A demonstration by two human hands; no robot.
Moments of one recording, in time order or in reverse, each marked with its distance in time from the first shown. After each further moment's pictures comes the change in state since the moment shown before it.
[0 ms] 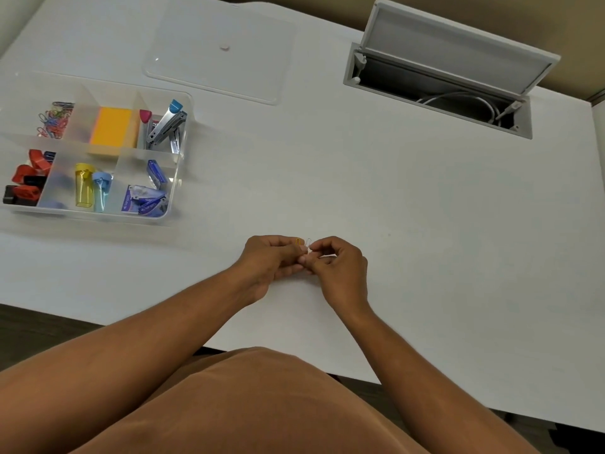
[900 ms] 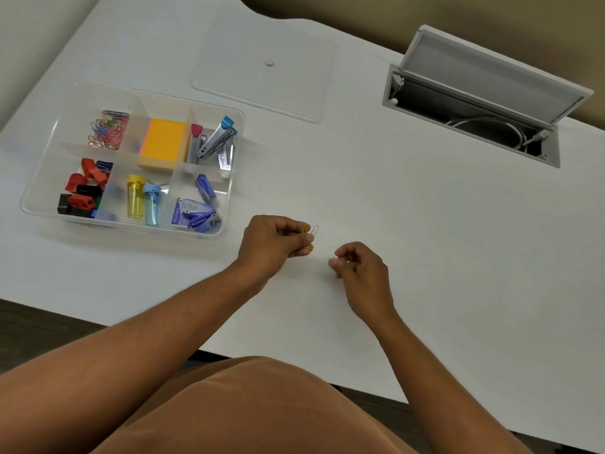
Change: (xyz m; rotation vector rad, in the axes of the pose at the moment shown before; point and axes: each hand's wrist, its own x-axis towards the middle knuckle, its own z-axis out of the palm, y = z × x) left_hand -0.007 0.067 -0.059 0.207 0.098 0.306; right_hand 0.012 -0.032 0.035 -0.140 -0.047 -0.017
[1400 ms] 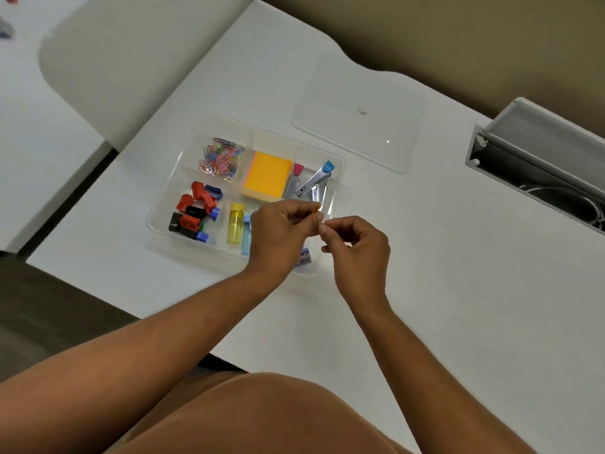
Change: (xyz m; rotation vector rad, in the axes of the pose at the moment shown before) left_hand 0.016 0.065 -0.131 0.200 0.344 0.396; right_hand 0.027 -0.168 0.137 0.187 0.029 -0.242
